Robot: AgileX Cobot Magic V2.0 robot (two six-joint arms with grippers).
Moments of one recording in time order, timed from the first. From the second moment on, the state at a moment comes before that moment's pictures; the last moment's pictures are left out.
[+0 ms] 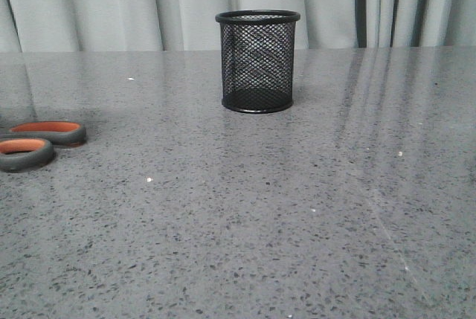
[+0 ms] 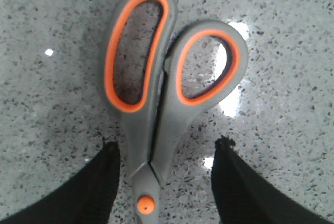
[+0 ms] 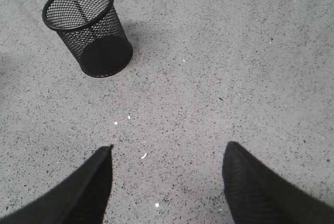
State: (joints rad) left arm -0.10 1.57 -1.23 -0.26 1.23 1.43; right arm 0.11 0.71 -0.78 0.29 0.72 -0.16
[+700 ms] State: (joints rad) left arm -0.10 1.63 -1.23 -0.26 1.22 1.45; right arm 0.11 0.71 -0.78 0.29 0.72 -0.16
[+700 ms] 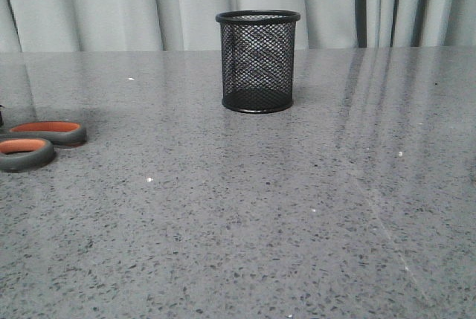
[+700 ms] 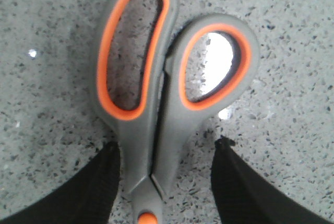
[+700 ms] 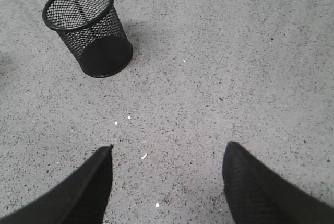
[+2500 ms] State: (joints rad) left arm -0.10 1.65 -1.24 -0.29 1.21 1.49; right arm 0.11 0.71 -0.78 0.29 0.72 -0.16
